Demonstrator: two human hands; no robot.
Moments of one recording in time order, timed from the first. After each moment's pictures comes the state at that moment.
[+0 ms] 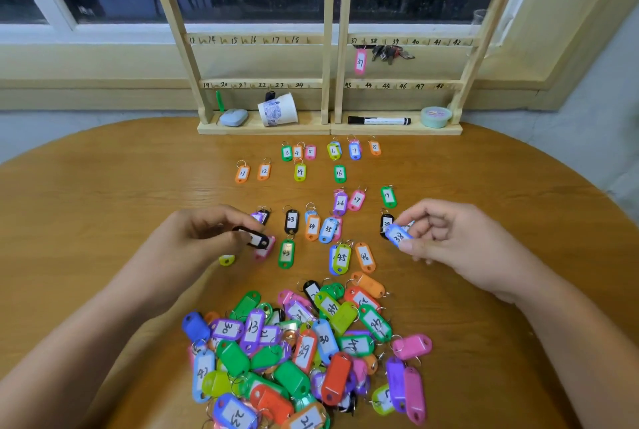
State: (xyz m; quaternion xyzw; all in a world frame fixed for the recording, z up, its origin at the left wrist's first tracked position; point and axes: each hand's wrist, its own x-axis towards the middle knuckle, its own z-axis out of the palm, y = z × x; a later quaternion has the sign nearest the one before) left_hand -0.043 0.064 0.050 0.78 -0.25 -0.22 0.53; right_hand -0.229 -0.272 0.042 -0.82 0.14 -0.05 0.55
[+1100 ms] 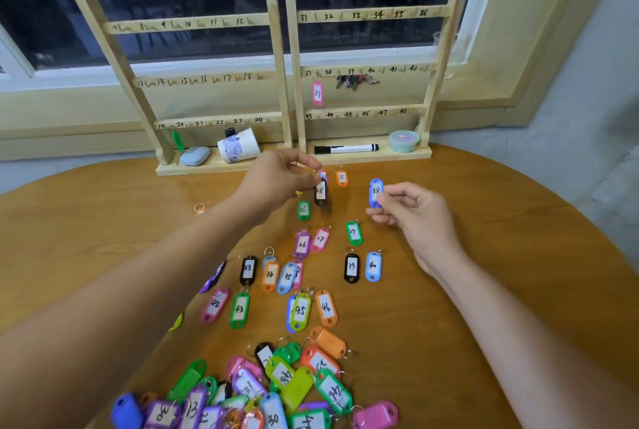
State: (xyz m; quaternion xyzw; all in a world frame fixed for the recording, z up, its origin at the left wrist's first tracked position) left_hand 0.035 -0.165 0.065 0.80 -0.29 -0.18 0.49; right_hand -0.143 -0.343 -0.003 -0.67 0.23 -0.29 0.64
